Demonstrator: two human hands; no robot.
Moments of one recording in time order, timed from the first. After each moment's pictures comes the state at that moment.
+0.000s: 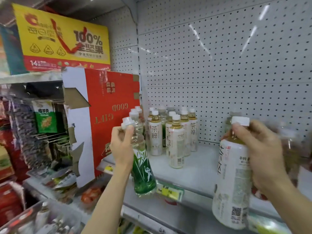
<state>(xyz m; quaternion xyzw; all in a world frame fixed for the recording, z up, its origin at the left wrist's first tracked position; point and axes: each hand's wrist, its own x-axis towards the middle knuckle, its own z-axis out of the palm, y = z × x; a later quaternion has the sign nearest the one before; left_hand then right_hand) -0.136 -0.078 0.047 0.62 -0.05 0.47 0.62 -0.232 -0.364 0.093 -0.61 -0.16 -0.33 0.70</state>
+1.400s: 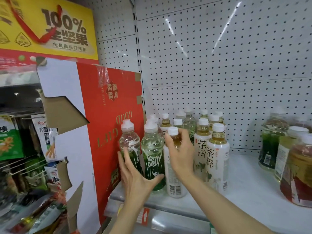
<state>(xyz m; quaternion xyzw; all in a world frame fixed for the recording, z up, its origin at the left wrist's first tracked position) 0.011 0.029 -0.034 0.84 -0.04 0.29 0.47 0.009 -0.109 0.039 -0.72 -0.06 -0.43 0.54</state>
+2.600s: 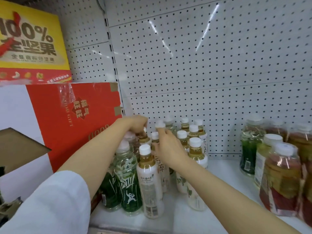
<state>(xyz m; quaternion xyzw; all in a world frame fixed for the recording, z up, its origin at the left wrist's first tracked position) 0.160 -0.045 0.188 0.97 -0.23 0.02 -0.06 0.023 -0.164 0.114 -0.94 -0.07 -0.23 0.26</state>
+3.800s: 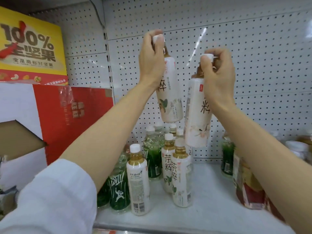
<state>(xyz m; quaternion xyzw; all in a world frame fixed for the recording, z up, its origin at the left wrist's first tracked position) 0.018 -0.132 0.316 0.55 -0.39 0.40 0.63 -0.069 -0.255 0.259 -0.62 -0.11 -0.59 0.51</state>
